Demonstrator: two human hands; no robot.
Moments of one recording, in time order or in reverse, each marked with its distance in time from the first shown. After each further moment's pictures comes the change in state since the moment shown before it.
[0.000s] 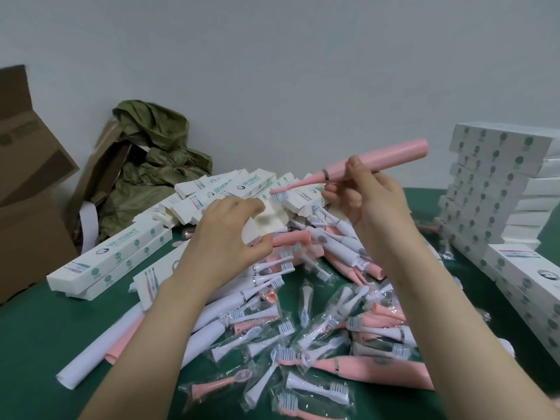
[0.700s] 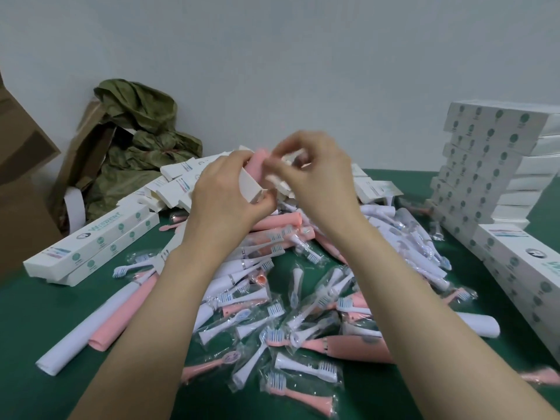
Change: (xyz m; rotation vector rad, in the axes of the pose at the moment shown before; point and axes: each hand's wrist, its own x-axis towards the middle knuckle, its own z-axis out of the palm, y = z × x) left_hand 0.021 0.025 0.004 -0.112 0.216 -0.081; right_hand -0.002 0.014 0.040 -0.827 -0.094 -0.383
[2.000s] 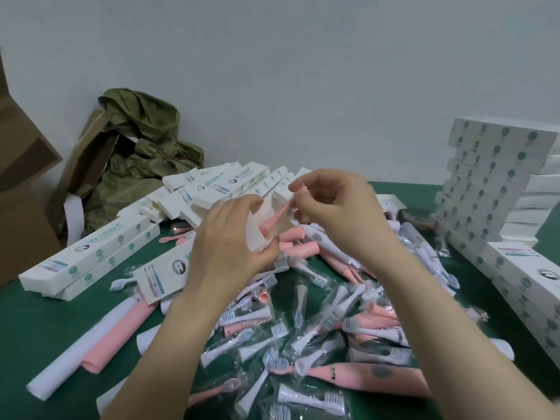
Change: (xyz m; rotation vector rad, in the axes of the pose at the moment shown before) left_hand -0.034 -0.019 0.013 0.056 0.010 0.133; right_hand -0.013 0.011 -0.024 0.107 -0.162 0.140
